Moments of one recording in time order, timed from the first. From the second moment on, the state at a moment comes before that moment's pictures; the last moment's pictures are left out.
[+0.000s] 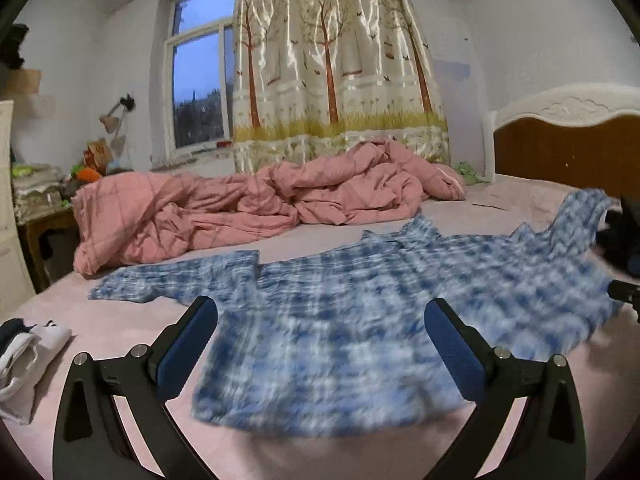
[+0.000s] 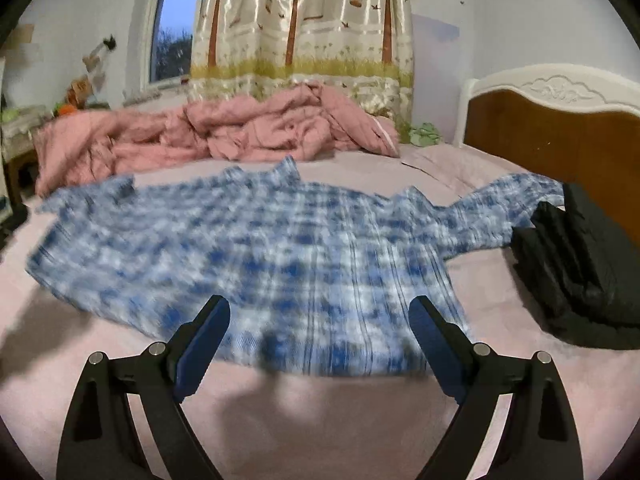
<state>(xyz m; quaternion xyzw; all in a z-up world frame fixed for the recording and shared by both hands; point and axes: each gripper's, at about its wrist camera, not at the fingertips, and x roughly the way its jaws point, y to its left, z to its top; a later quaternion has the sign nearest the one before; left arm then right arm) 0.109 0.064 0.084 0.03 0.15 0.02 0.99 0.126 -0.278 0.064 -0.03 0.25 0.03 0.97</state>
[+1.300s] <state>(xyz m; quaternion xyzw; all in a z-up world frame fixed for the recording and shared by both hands) 0.346 -0.041 0.047 -0.07 0.26 -0.07 0.96 0.412 -0.535 0.014 0.26 0.37 -0.27 0.85</state>
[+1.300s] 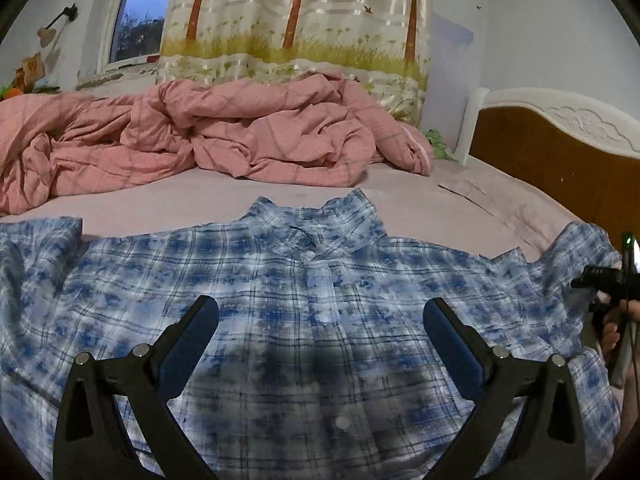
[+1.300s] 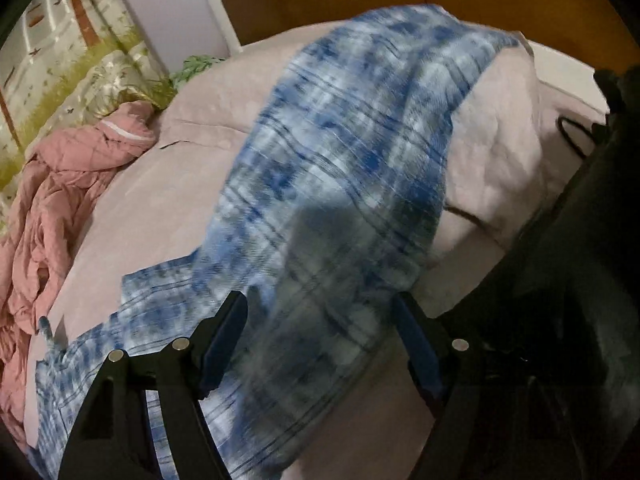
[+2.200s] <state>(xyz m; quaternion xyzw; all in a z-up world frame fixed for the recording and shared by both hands) 0.337 -0.035 0.061 -0.07 0.22 -0.07 0.97 0.427 -0.336 0.053 0.11 0.42 0.00 0.90</state>
